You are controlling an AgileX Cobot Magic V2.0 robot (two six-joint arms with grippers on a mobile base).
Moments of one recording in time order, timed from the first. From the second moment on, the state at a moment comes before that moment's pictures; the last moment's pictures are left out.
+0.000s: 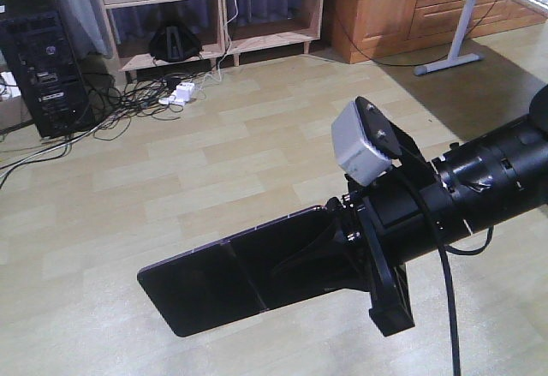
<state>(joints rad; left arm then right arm) 0.04 -0.02 0.03 -0.14 0.28 0.14 0.35 1.38 -1.03 1.04 1.21 -1.28</state>
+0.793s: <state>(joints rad) 0.04 -0.02 0.03 -0.14 0.28 0.14 0.35 1.38 -1.03 1.04 1.21 -1.28</state>
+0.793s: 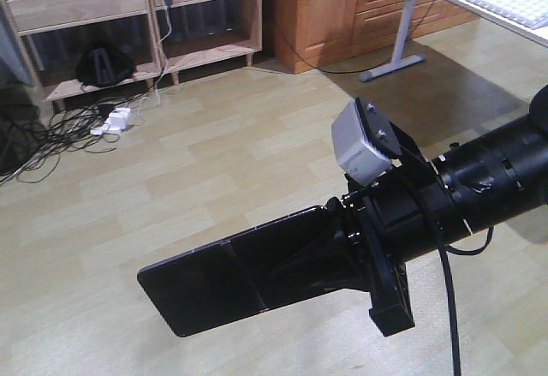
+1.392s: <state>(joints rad) 0.04 -0.02 0.03 -0.14 0.28 0.14 0.35 1.38 -1.03 1.04 1.21 -1.28</state>
